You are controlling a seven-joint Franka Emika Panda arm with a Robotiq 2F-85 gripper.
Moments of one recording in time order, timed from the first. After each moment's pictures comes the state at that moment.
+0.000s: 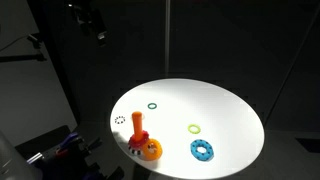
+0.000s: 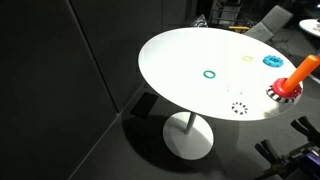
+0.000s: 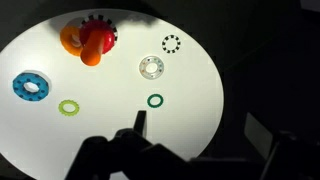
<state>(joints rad) 0.03 -0.85 -0.16 -2.50 0.13 1.85 -0.17</state>
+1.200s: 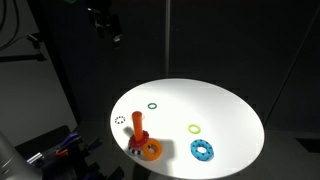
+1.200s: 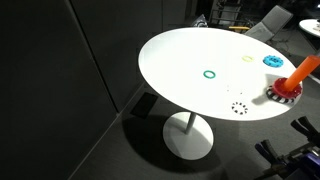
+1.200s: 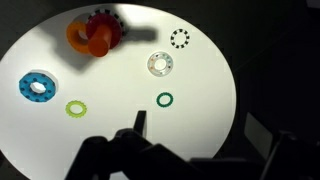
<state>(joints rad) 0.02 -0.65 -0.17 -2.39 0.13 1.89 -0.16</state>
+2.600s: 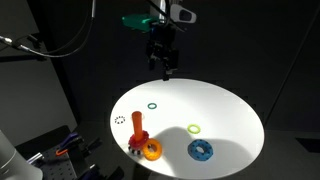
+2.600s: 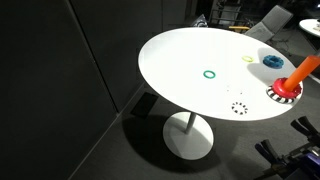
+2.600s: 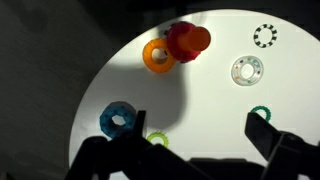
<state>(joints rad) -0.16 -0.06 -0.22 -2.02 0.02 1.84 -0.16</state>
